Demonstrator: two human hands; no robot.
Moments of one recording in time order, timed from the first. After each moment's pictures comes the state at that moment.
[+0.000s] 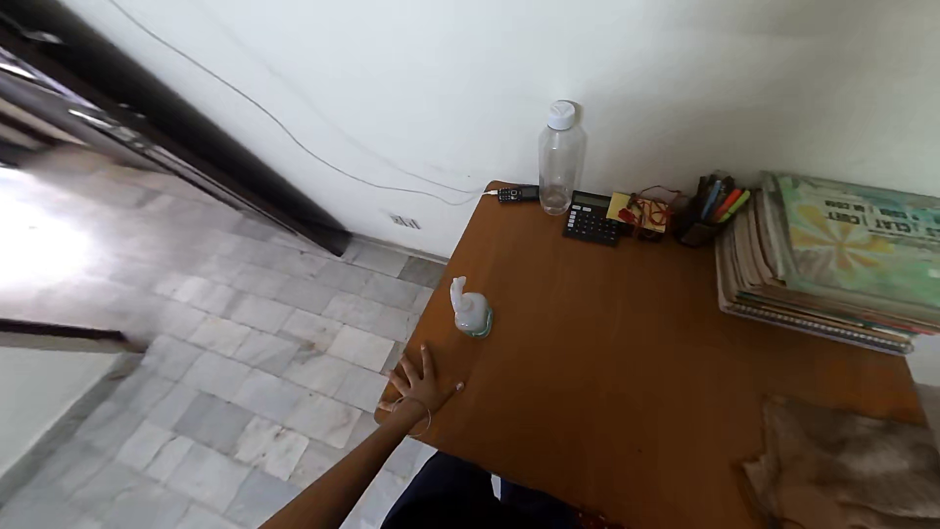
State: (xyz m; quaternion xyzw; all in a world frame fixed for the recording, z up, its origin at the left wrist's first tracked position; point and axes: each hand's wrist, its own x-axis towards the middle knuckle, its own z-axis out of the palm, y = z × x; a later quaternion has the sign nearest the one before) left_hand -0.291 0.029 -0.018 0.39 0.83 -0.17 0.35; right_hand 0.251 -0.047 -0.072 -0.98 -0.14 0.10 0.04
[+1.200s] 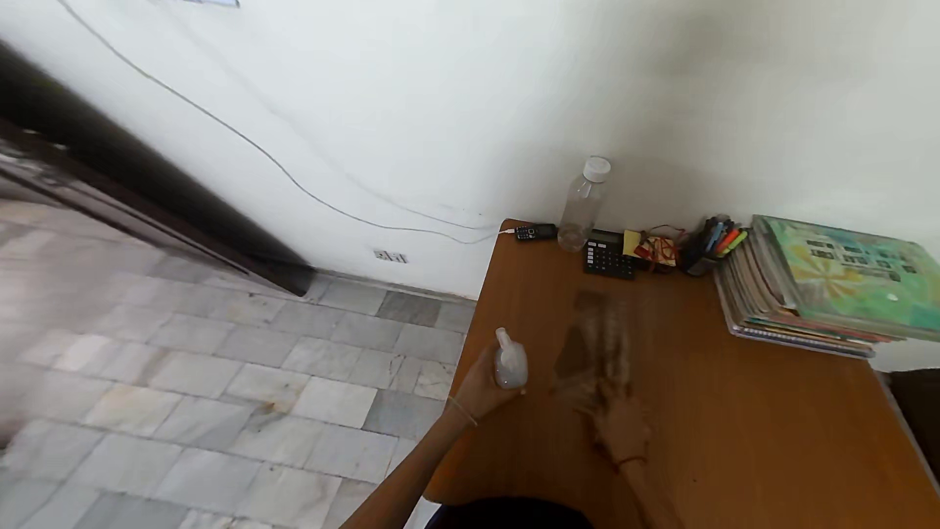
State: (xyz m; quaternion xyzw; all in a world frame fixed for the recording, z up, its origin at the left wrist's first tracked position) left_hand -0.340 0.107 0.012 0.62 0.57 0.25 0.48; right_hand -0.080 0.061 -0.005 -0.78 -0.55 0.30 -0.05
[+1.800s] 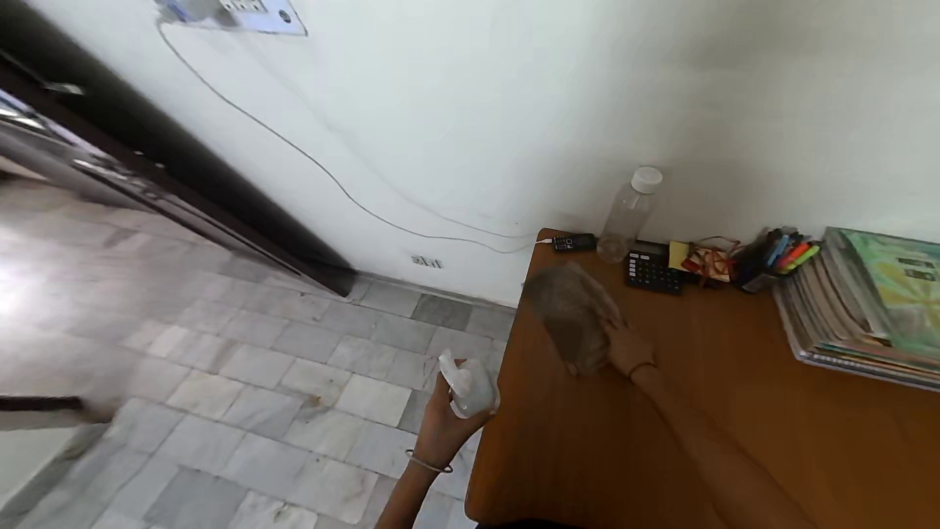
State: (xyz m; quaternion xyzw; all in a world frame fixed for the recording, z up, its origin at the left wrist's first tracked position) left_hand -0.423 0.070 0.039 0.50 0.66 0.40 0.40; right_hand -0.112 0.215 -0.007 -0.67 -0.69 0.27 -0.12
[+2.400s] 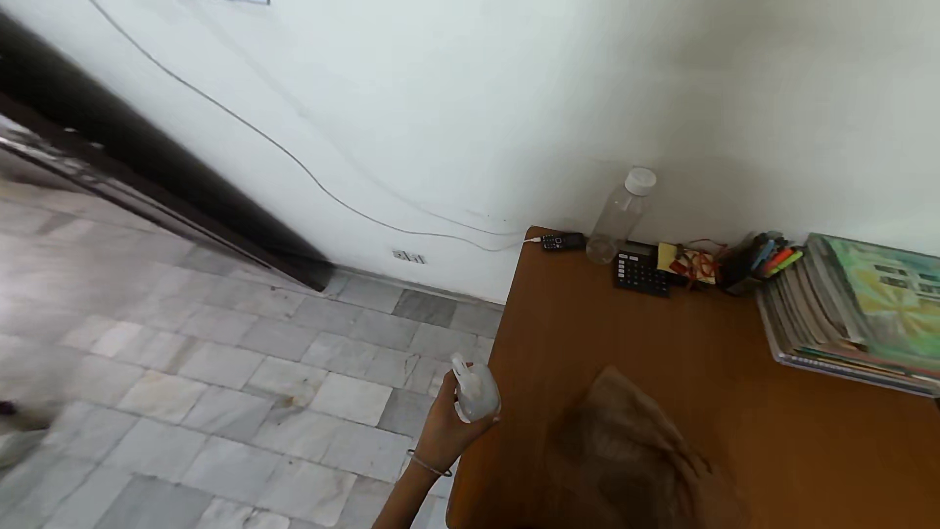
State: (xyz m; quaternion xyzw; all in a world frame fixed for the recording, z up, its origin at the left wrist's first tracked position) left_hand -0.405 0.082 0.027 0.53 0.63 0.37 0.43; right_hand 0.004 -0.004 -0.026 -0.67 -0.71 0.22 0.02
